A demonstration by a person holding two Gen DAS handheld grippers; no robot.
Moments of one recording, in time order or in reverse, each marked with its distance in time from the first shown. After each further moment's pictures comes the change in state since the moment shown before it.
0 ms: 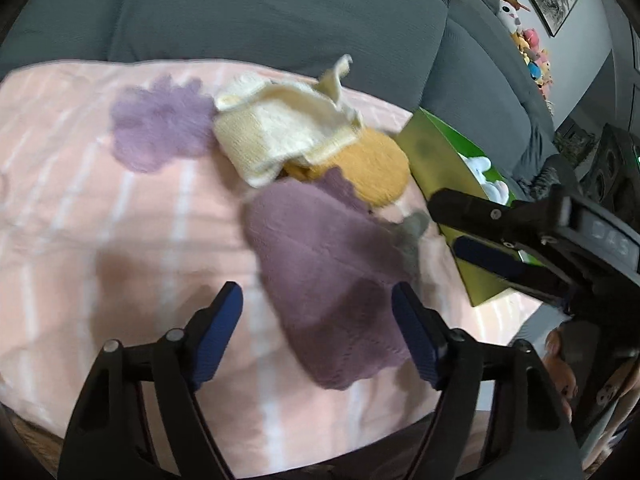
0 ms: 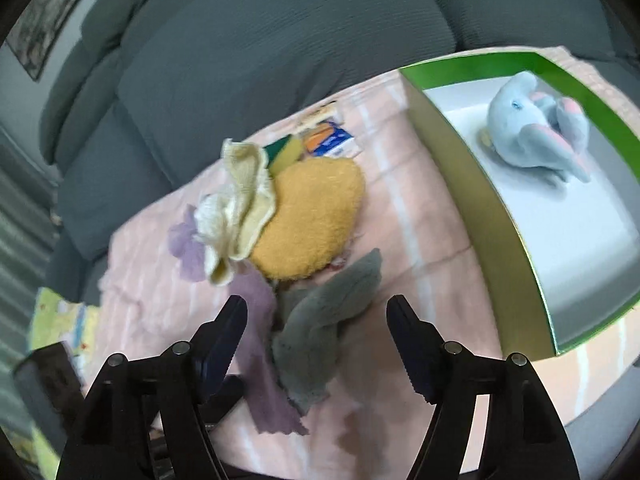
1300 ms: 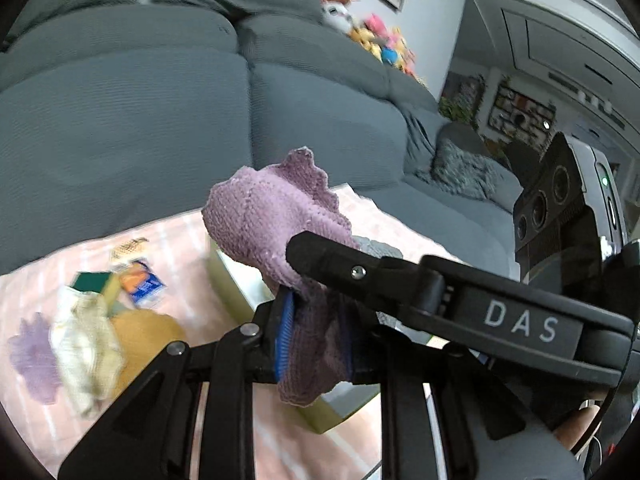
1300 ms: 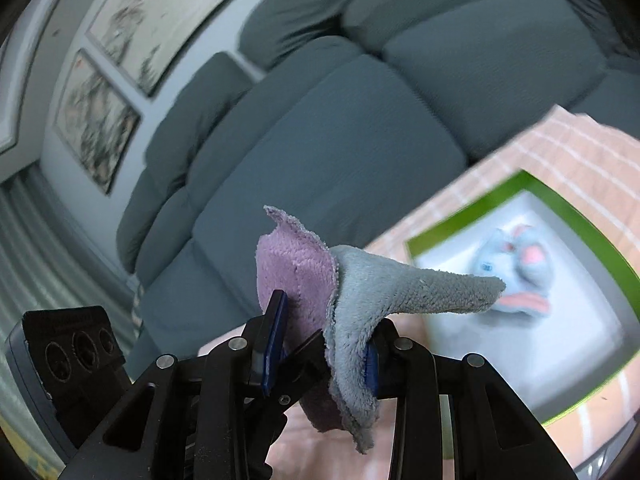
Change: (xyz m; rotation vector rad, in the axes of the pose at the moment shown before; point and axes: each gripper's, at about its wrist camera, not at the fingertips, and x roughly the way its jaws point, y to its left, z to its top) left arm -0.017 -0.194 0.083 0.444 -0.168 -0.264; right arm -0.117 -0.063 0.050 0.137 -0.403 0.246
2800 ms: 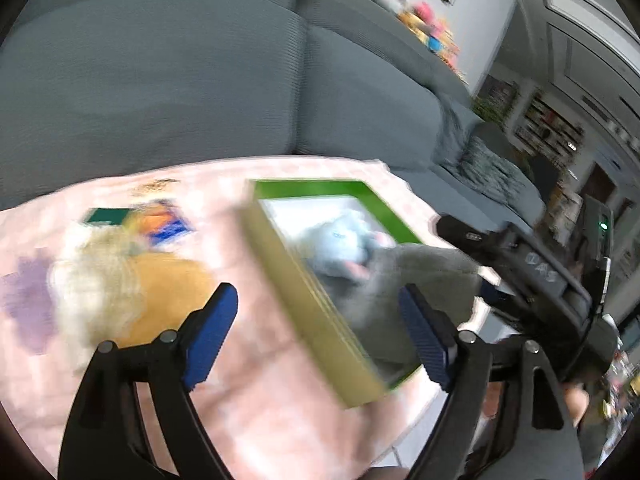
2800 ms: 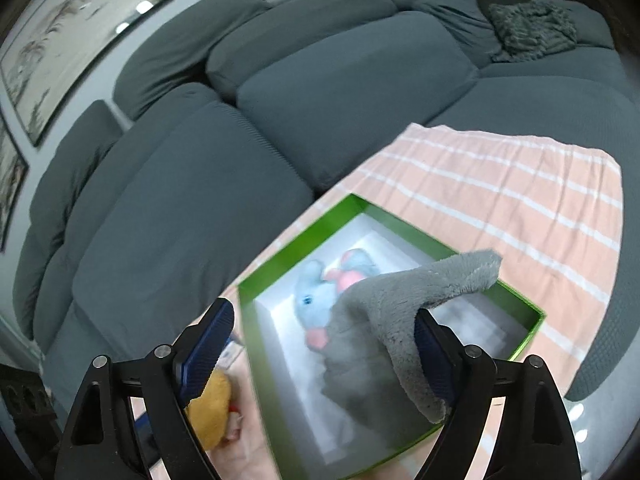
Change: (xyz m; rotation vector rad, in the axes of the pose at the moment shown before) left arm 0.008 0.043 -0.021 -0.156 0.094 0.040; right arm -0.018 -0.069 -0.001 0.097 -0.163 -0.412
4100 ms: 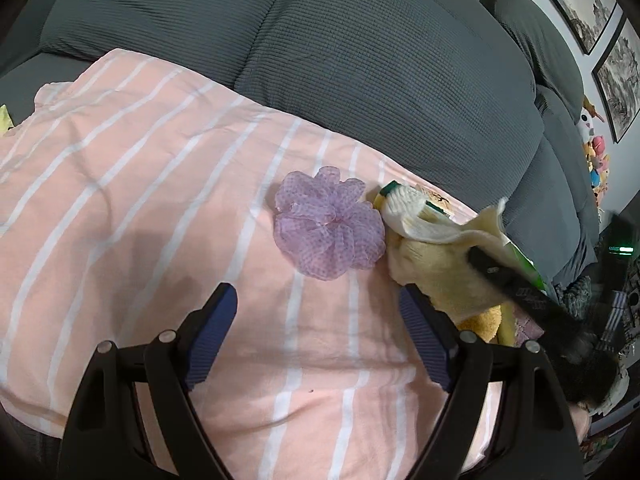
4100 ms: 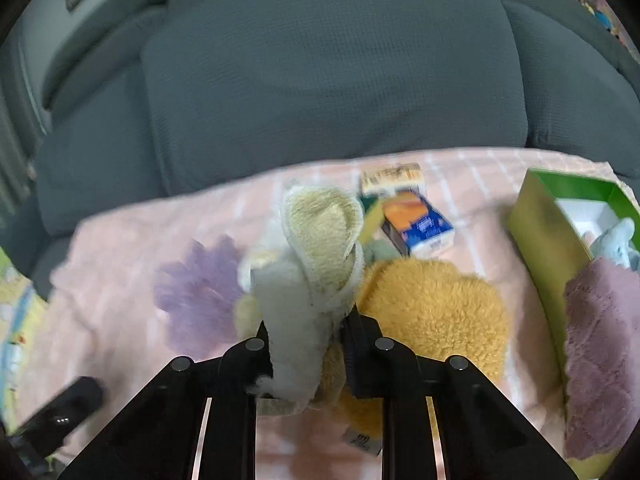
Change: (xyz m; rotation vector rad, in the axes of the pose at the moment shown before) left arm -0.126 0.225 -0.096 -0.539 -0.108 0.388; right arm 0.105 0.222 -0.150 -0.613 0.291 0.101
